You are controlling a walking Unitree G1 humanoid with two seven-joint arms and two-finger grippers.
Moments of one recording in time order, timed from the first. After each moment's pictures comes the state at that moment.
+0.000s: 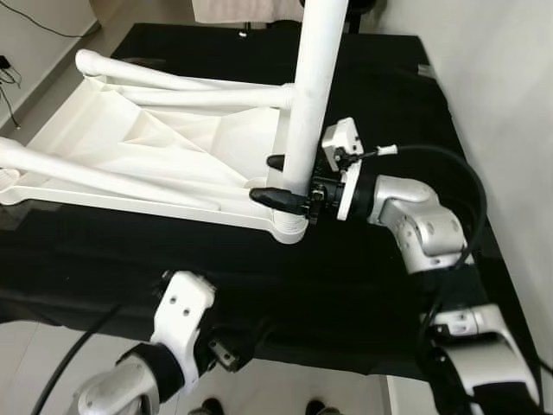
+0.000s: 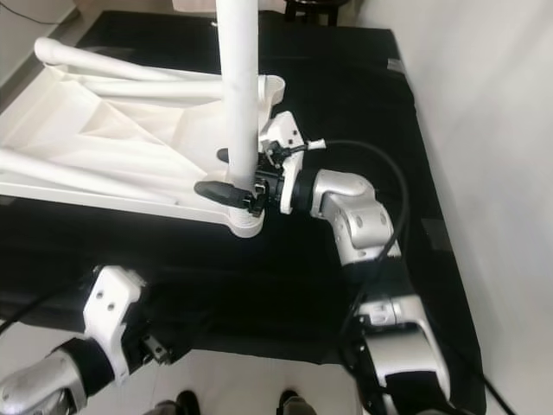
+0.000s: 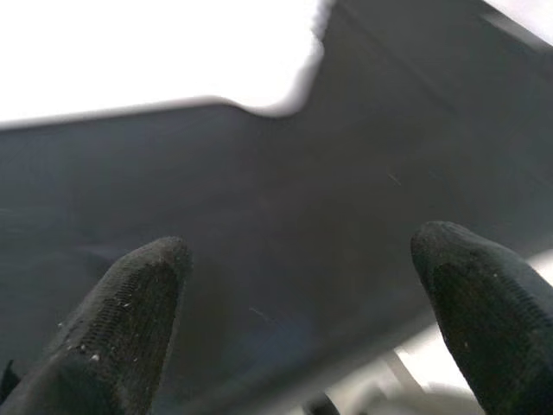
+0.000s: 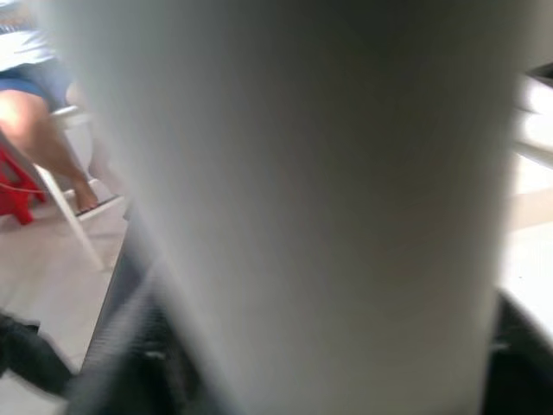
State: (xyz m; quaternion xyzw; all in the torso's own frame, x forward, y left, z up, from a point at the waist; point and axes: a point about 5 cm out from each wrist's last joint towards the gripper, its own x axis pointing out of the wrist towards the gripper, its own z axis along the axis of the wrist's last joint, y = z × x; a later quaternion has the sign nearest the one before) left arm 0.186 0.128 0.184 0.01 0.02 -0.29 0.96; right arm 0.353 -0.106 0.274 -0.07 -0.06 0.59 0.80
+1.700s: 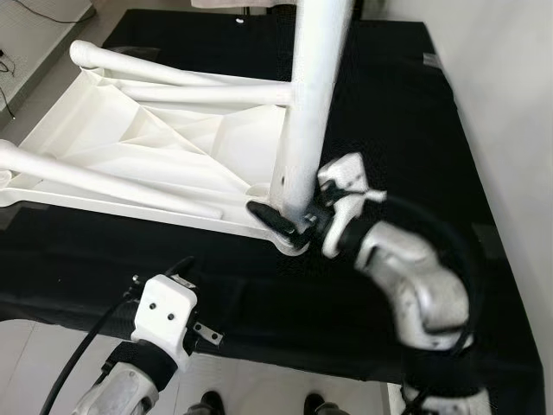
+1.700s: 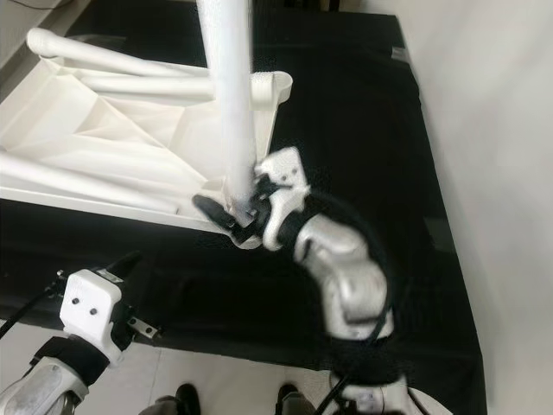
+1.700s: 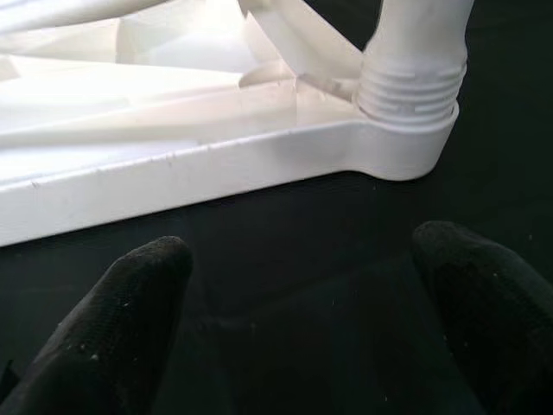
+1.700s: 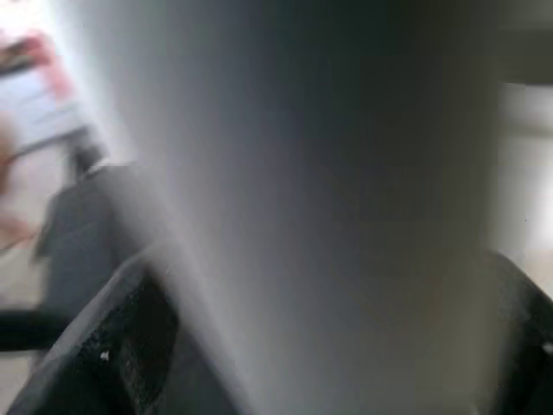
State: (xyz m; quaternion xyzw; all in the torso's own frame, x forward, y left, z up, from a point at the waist) left arm 0.192 0.137 0.179 0.07 -0.08 -0.19 0.98; right arm 0.313 -0.091 0.264 -0.06 -0.07 0.50 0.86
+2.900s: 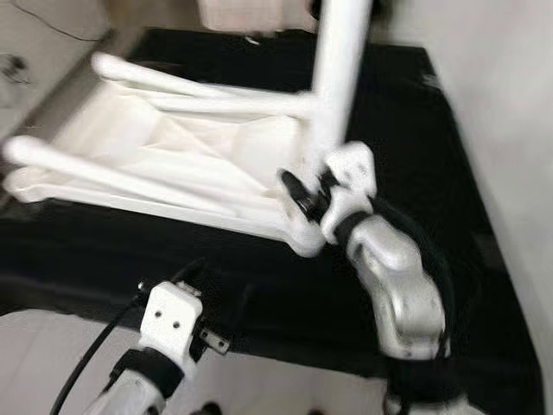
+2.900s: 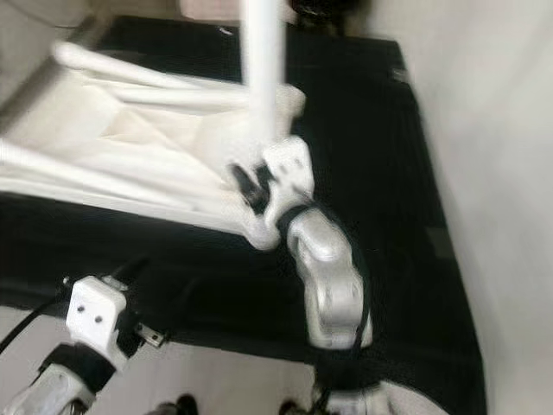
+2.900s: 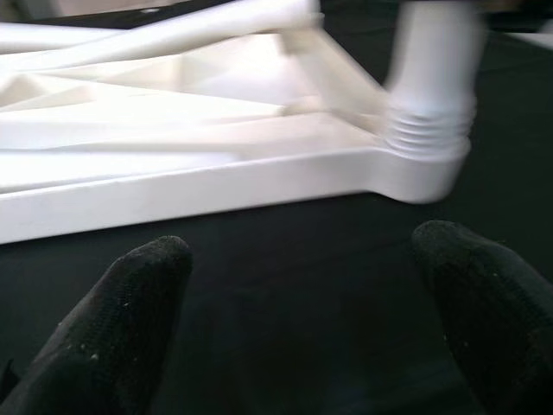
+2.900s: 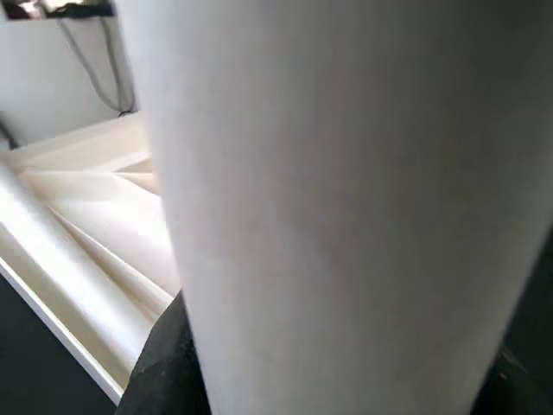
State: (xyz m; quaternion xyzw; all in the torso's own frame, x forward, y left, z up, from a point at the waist) left arm 0.187 0.134 0.174 0.06 -0.09 -0.19 0.98; right arm 0.295 -0.084 0.225 -0.03 -0.06 0.19 0.98
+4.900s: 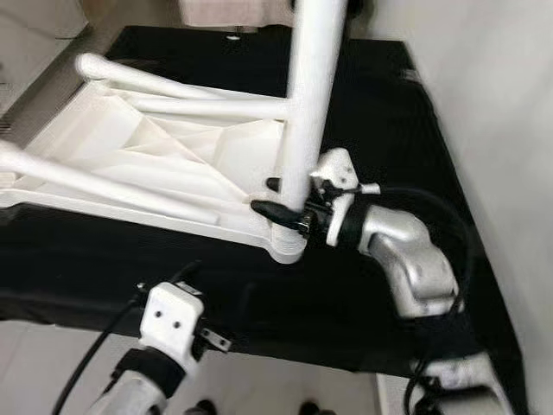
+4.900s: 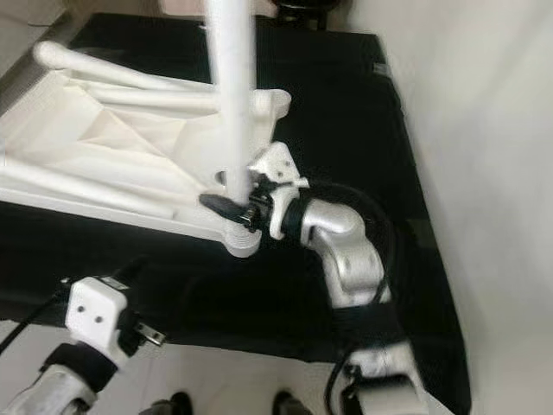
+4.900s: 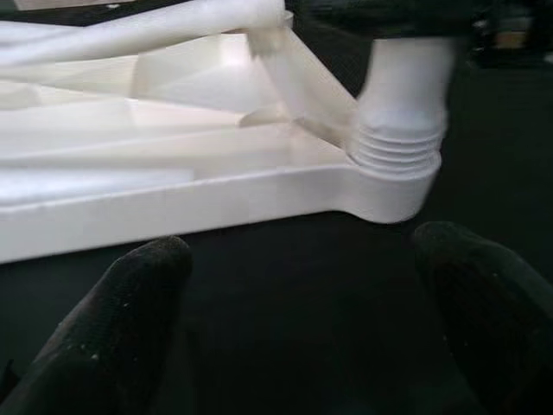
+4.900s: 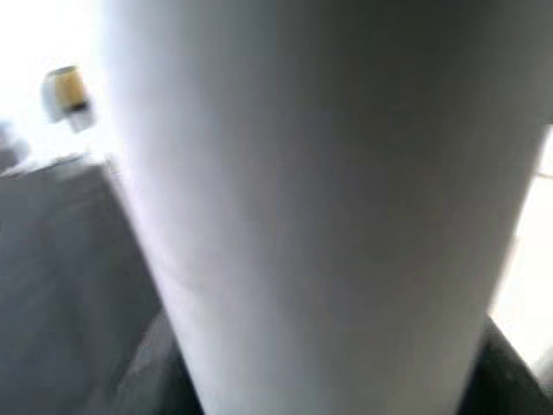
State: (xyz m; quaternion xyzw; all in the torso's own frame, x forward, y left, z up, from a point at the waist) left arm 0.186 0.133 0.178 0.05 -0.09 -0.19 0.98; right arm 0.303 -0.083 0.224 -0.03 -0.06 0.33 0.94
